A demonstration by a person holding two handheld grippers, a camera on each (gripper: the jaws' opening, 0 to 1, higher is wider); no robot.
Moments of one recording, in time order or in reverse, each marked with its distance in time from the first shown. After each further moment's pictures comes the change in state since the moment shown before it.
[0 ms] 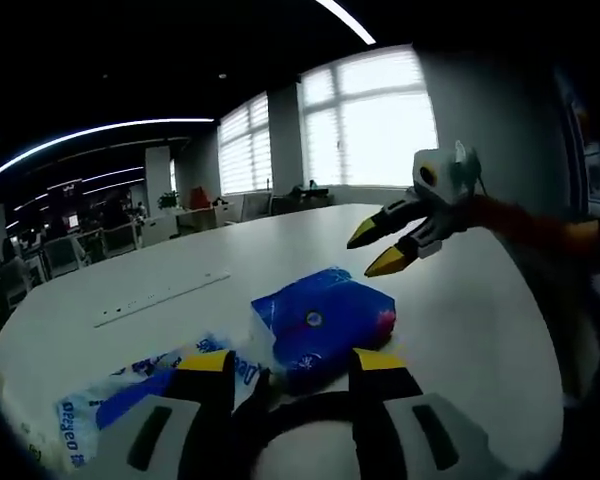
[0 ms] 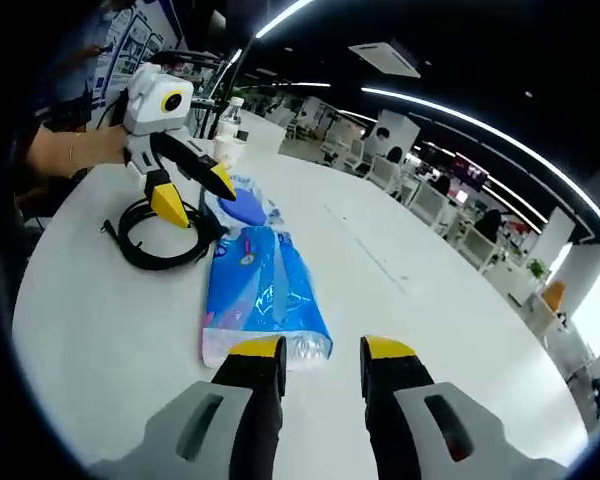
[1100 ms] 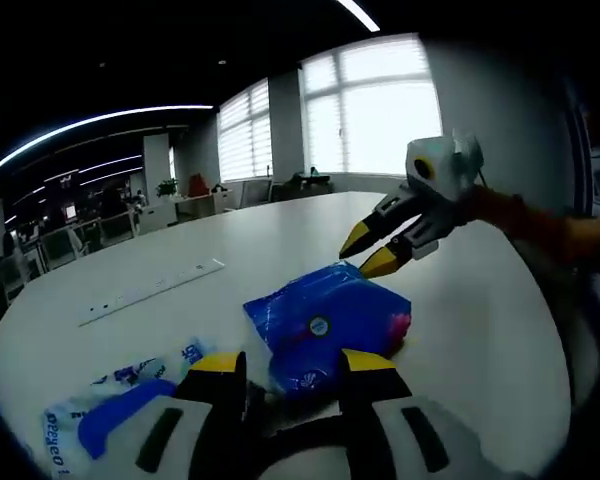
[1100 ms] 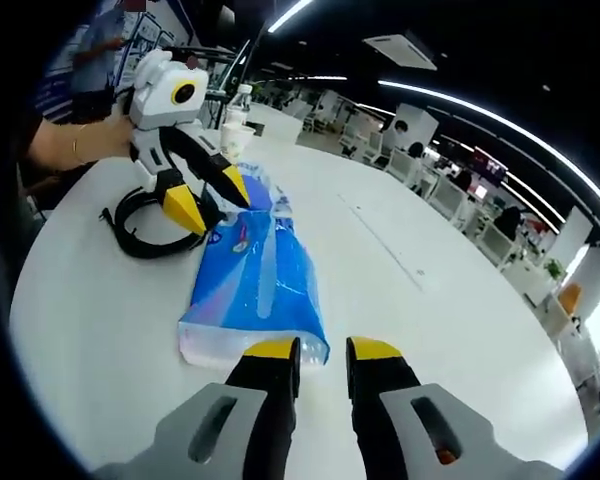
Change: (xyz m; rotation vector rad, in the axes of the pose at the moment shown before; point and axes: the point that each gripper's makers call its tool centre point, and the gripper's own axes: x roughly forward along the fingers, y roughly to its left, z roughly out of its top) left arm 0.034 -0.006 -0.002 -0.028 0.066 -0.027; right arm 0.027 -0.005 -0.012 -0.024 0.036 0.086
